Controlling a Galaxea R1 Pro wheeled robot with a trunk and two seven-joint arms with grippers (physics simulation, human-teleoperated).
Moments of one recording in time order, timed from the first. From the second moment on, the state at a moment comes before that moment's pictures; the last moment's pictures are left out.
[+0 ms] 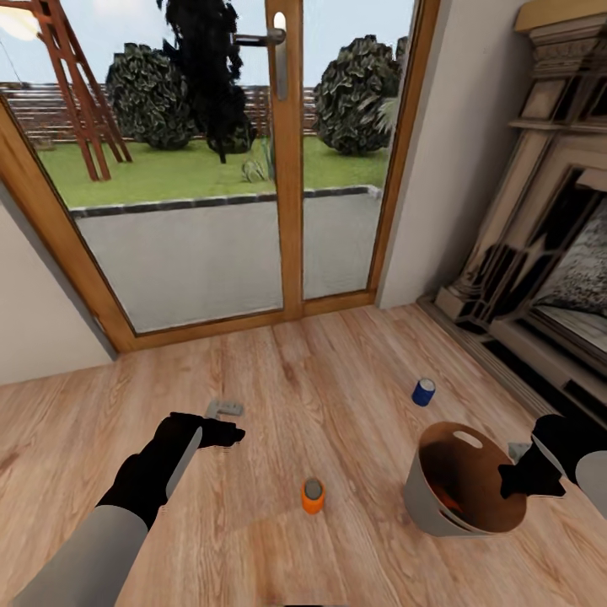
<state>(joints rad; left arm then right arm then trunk) -0.67 0.04 -0.15 -0.95 0.04 0.80 -0.11 -1.01 -0.46 0.26 -0.13 0.09 0.89 0.54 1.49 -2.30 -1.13</state>
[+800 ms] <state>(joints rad) -0.67 0.04 -0.15 -0.95 0.04 0.80 -0.11 -1.01 -0.46 0.26 -0.13 0.09 0.90 0.53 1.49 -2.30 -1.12</state>
